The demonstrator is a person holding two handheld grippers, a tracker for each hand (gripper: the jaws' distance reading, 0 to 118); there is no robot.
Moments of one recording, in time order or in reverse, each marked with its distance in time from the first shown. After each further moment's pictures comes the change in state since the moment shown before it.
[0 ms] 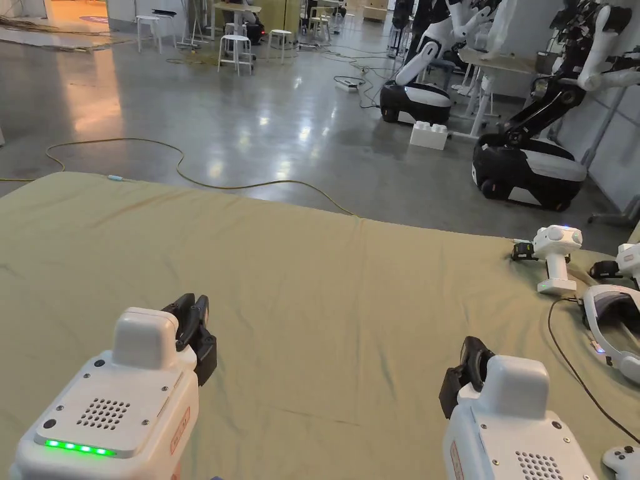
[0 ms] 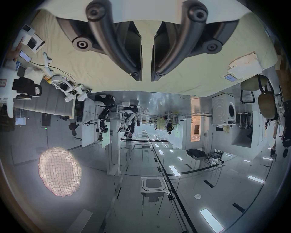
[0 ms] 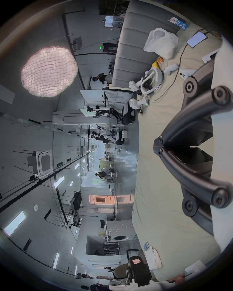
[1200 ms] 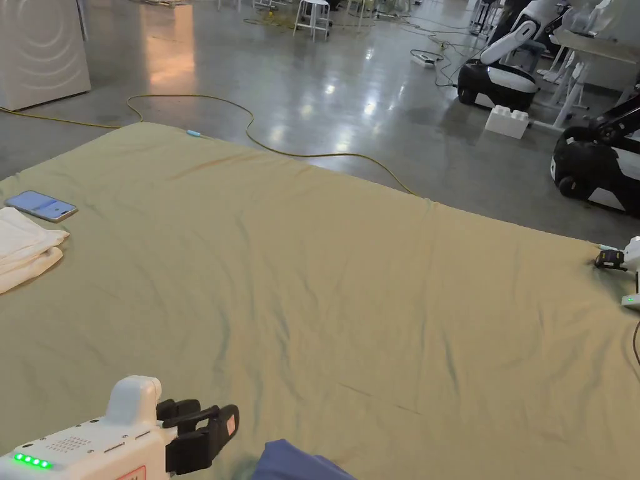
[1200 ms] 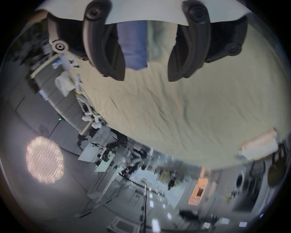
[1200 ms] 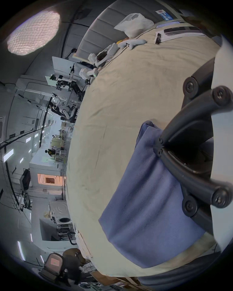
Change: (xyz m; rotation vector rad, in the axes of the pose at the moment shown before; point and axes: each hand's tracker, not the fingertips) left arm -0.116 -0.094 0.043 -0.583 -0.264 0.445; right arm -0.100 -0.216 0.043 -0.516 0.178 0.203
